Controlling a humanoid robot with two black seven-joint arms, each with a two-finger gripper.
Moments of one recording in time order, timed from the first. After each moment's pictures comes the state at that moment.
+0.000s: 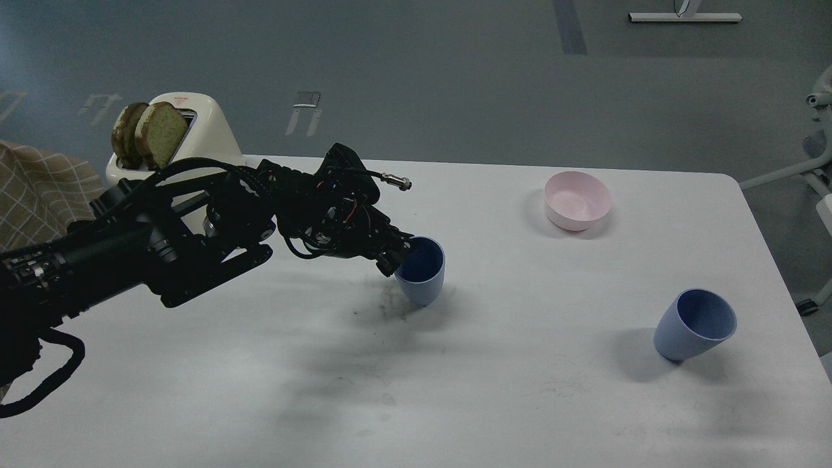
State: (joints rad) left arm -0.98 0.39 -0.35 -1.16 2.12 -0.49 -0.37; right arm 0.47 -0.69 1.52 0.66 -0.20 0.49 0.10
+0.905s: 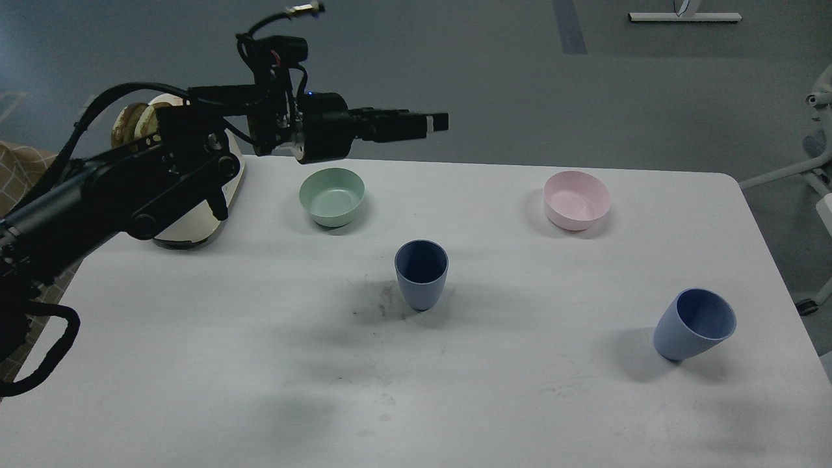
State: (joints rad) left arm -0.98 0.42 -0.69 -1.01 1.23 -0.36 -0.38; right arm 0.47 -0.80 1.51 0.73 -0.28 0.49 0.10
